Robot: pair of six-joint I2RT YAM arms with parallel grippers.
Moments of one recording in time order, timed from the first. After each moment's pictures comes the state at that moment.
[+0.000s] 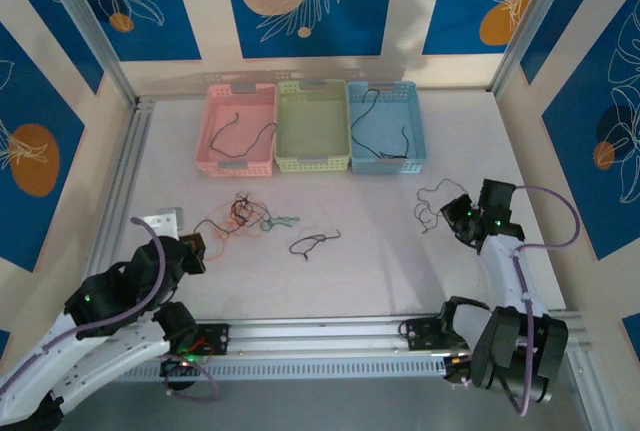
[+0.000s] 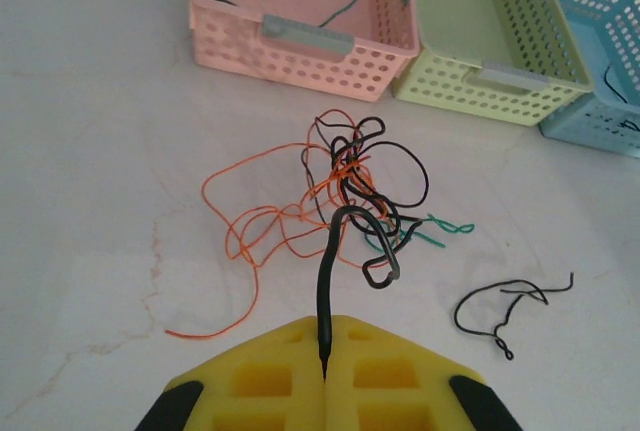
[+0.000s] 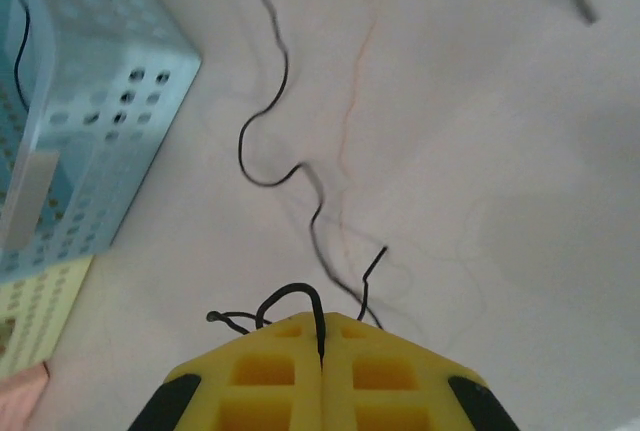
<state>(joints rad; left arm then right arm) -0.86 0.39 0.76 -1.05 -0.51 -0.75 -0.24 1.00 0.55 -0.47 -0.30 0.75</state>
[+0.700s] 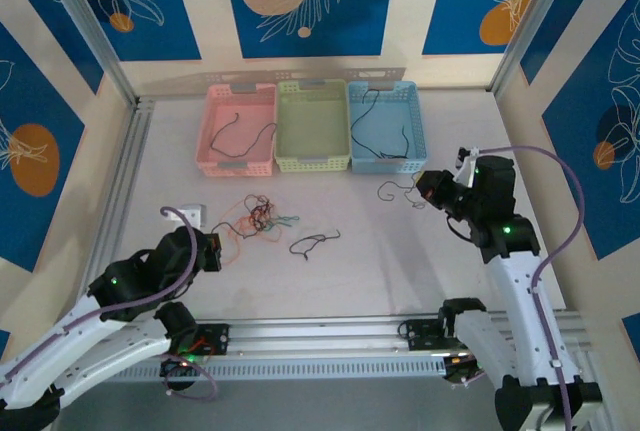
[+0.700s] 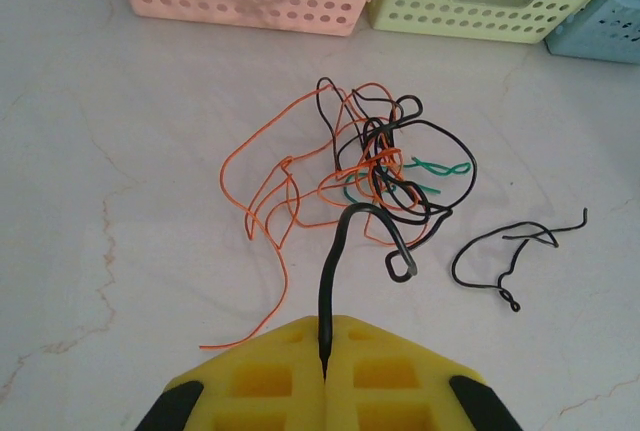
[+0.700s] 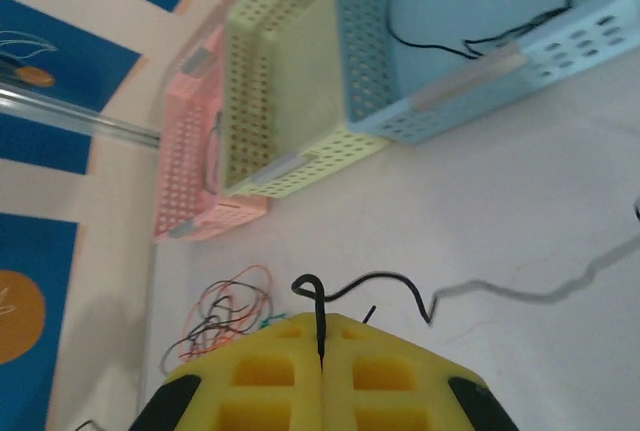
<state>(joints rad) -0.86 0.52 0.72 -0.98 -0.44 -0.71 0.07 0.79 0.90 -0.64 -0.44 0.72</state>
